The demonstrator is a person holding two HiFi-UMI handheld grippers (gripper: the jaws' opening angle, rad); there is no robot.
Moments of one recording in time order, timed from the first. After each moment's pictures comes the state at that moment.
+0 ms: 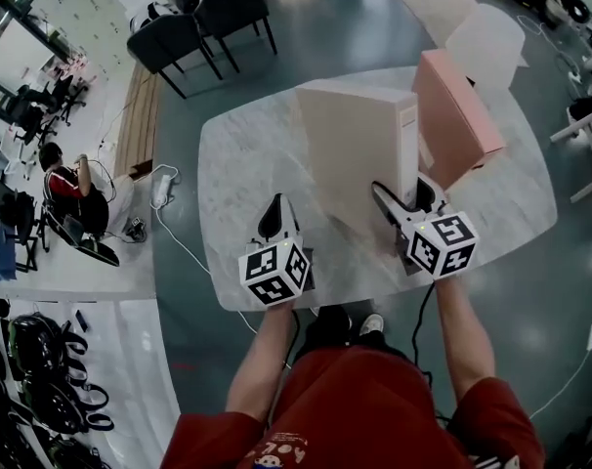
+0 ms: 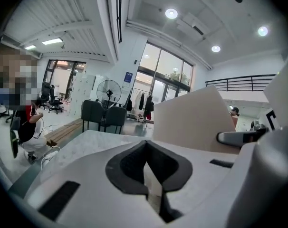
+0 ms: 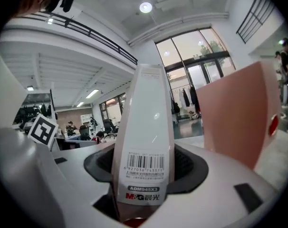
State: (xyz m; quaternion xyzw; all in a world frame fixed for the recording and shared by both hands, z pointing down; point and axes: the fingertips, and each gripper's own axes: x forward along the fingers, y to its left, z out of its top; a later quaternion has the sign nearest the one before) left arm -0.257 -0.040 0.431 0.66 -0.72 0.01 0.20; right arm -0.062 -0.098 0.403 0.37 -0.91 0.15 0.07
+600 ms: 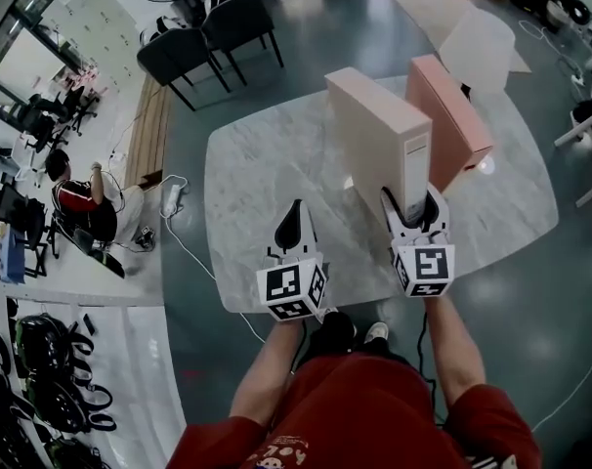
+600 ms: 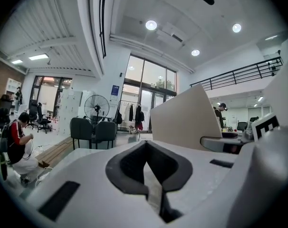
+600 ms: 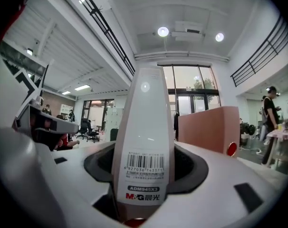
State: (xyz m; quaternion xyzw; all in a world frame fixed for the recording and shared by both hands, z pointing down) left arm -0.200 -0.026 0.387 0.71 -0.70 0.01 0.09; right arm -0.022 -0.085 0.387 0.49 -0.87 -0.01 0.03
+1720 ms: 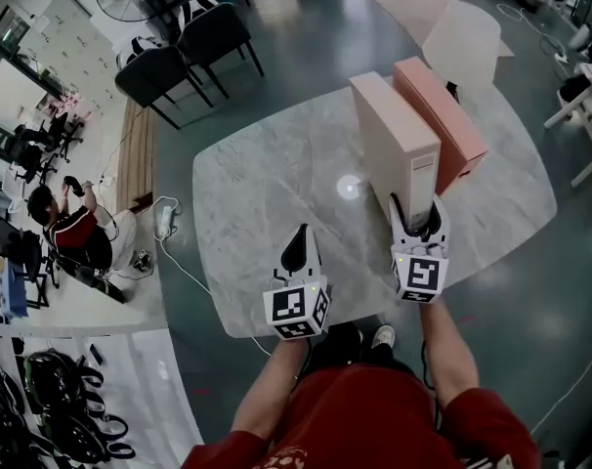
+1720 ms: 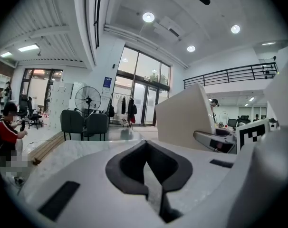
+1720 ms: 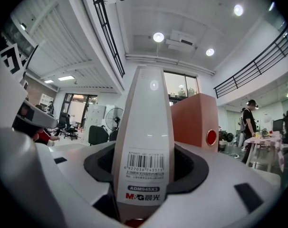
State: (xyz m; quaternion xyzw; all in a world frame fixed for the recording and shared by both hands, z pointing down) left arm -0.180 -0.044 0.429 0.75 -0.65 0.04 0.12; right arm 0.015 -0.115 0.422 0.60 -0.80 -0.05 0.03
